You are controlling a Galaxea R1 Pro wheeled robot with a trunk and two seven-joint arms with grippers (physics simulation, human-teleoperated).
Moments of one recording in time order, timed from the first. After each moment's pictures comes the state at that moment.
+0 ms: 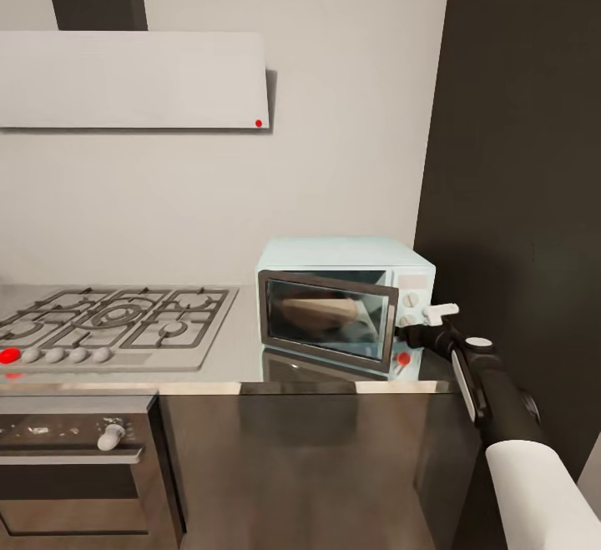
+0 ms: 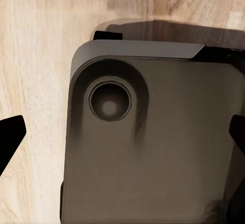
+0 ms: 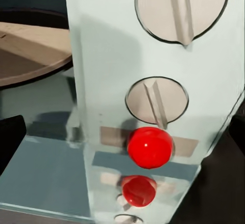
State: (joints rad) left arm 0.00 0.00 0.01 -0.06 0.10 -0.01 0.00; right arm -0.69 -0.08 -0.19 -1.07 0.25 0.48 0.41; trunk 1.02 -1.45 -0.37
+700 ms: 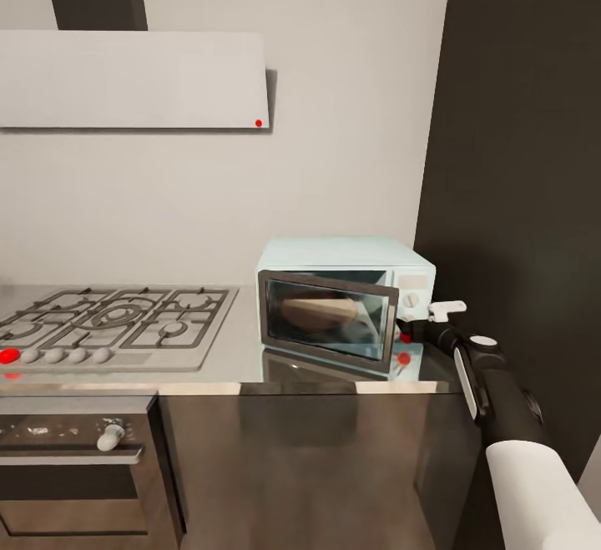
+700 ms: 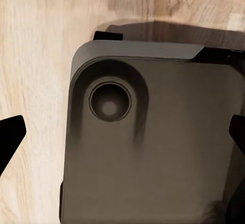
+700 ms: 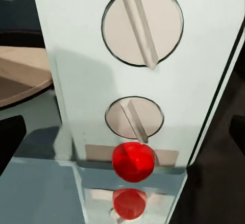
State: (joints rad) left arm 0.00 0.00 0.01 -0.06 0.10 -0.01 0.00; right arm -0.69 -0.07 -0.22 -1.10 0.21 0.48 0.36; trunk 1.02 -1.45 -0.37
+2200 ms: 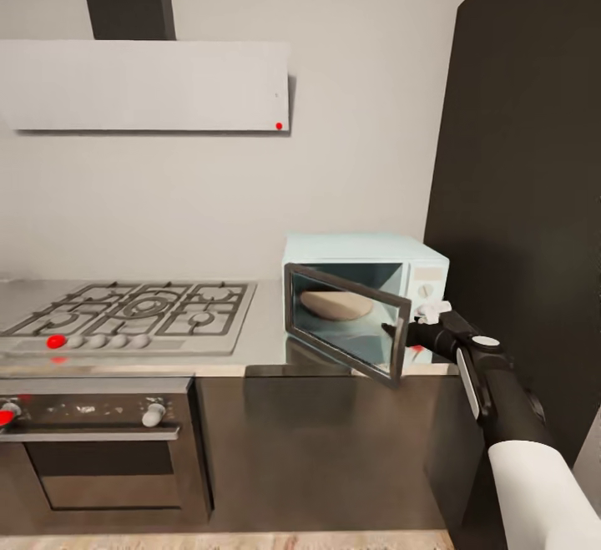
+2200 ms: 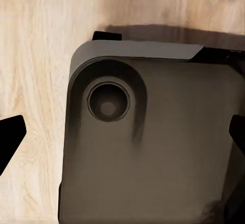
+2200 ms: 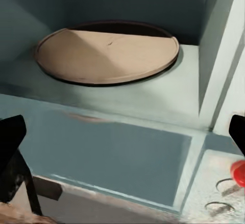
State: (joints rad) left arm 0.00 0.00 0.01 -0.06 0.10 -0.01 0.00; right arm -0.69 -0.08 -0.22 -1.10 0.21 0.48 0.59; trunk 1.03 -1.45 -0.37
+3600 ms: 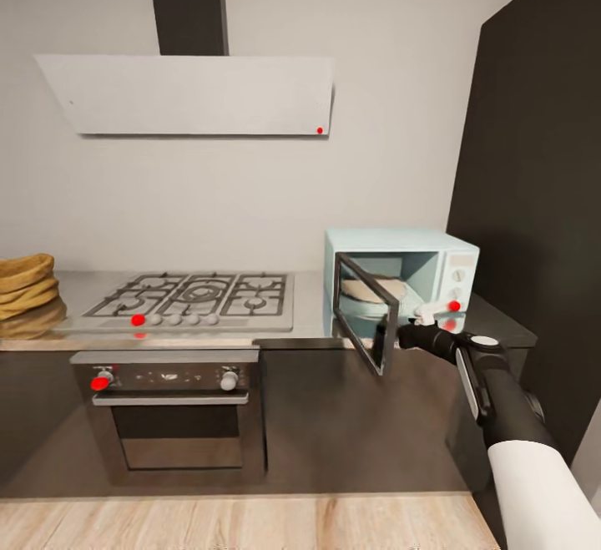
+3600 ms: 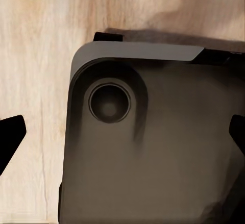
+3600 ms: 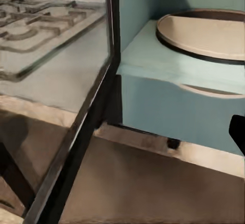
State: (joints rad) left arm 0.00 0.00 0.02 -0.07 0.10 -0.01 0.00; right arm -0.69 -0.08 -0.22 -1.10 0.23 0.49 0.67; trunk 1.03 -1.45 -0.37
